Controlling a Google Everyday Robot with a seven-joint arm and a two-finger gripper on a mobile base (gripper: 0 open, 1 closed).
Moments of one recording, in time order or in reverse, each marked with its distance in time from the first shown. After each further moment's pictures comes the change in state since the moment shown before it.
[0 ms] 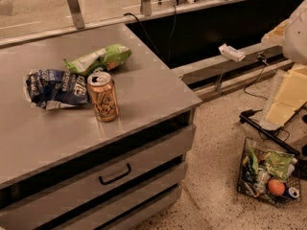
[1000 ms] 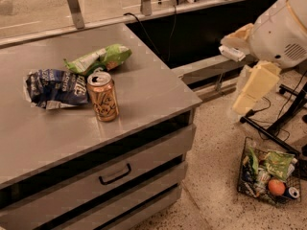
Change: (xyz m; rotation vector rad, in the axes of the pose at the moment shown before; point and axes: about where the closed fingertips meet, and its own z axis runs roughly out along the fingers) arm -0.054 -0.013 0.037 -0.114 -0.314 -0.086
